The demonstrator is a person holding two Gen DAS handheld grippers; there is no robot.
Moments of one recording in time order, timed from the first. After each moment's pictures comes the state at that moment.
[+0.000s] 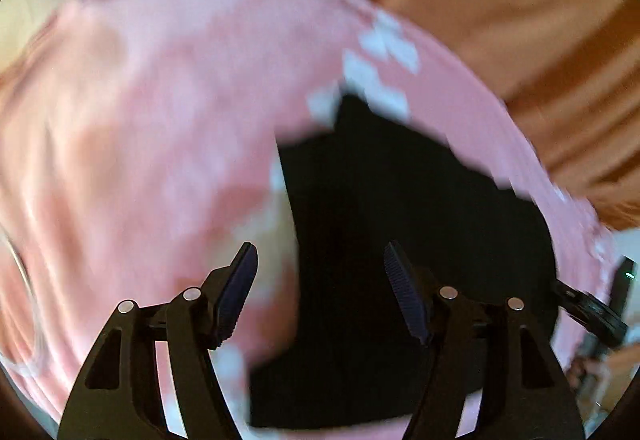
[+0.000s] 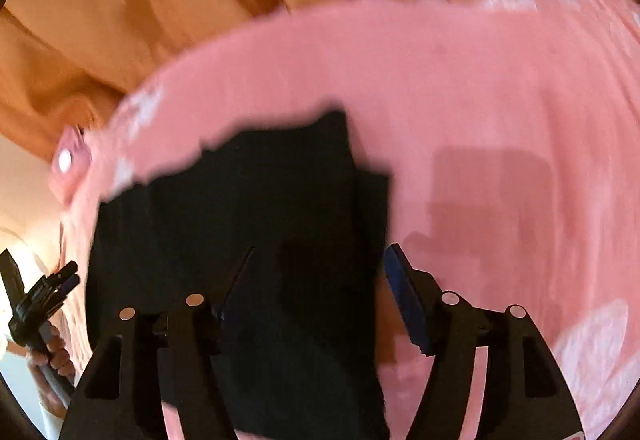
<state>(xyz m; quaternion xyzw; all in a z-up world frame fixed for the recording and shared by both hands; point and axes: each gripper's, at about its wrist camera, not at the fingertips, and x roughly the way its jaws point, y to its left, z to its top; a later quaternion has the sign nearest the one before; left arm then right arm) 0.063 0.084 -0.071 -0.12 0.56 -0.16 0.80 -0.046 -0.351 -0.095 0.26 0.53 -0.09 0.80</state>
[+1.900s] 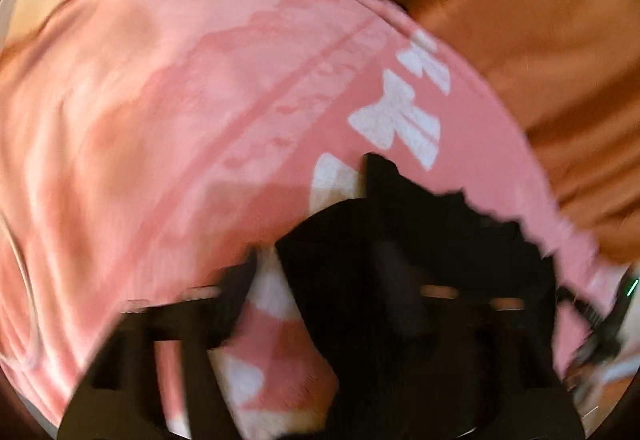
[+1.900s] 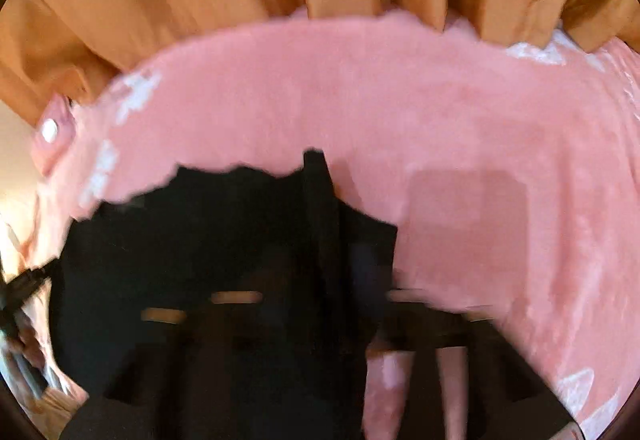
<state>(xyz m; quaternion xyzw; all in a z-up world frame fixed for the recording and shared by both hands) 0.095 0.128 -0.079 -0.19 0.54 -0.11 0.81 -0.036 -0.334 -0.068 0.18 0.48 -0.10 0.85</state>
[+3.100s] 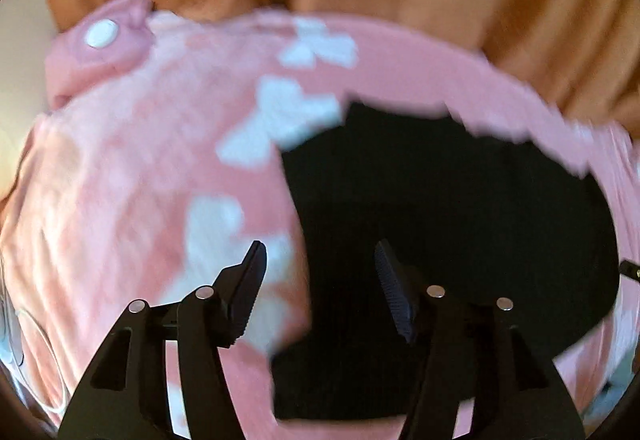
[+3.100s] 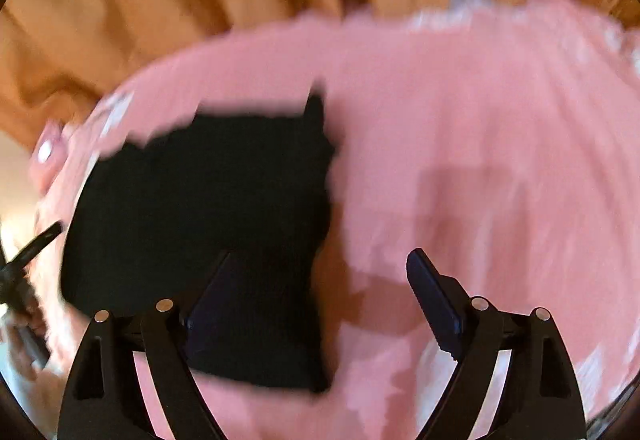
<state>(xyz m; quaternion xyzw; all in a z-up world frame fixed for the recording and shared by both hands) 0.066 -0.012 -0.074 0.07 0.50 -0.17 0.84 -0.149 -0.383 -0.077 0.25 0.52 -0.10 0.81</state>
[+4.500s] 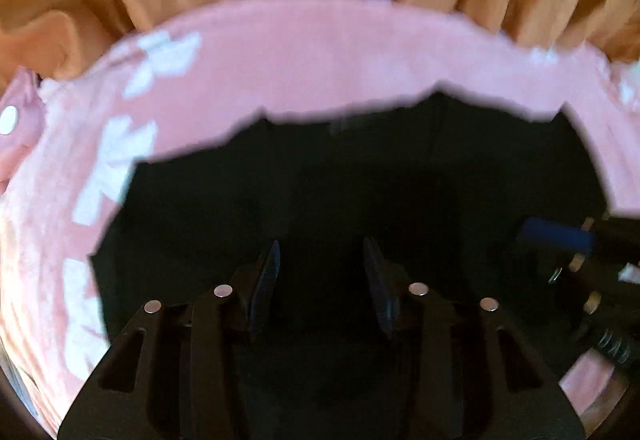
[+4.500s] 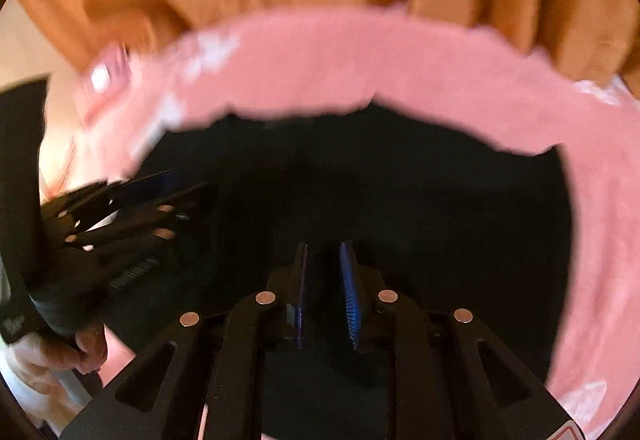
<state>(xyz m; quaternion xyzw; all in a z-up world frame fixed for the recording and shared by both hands) 0.066 -0.156 -0.092 0.16 0.50 -0.24 0.82 -0.030 -0.271 -0.081 0.10 0.54 -0.02 0.83</state>
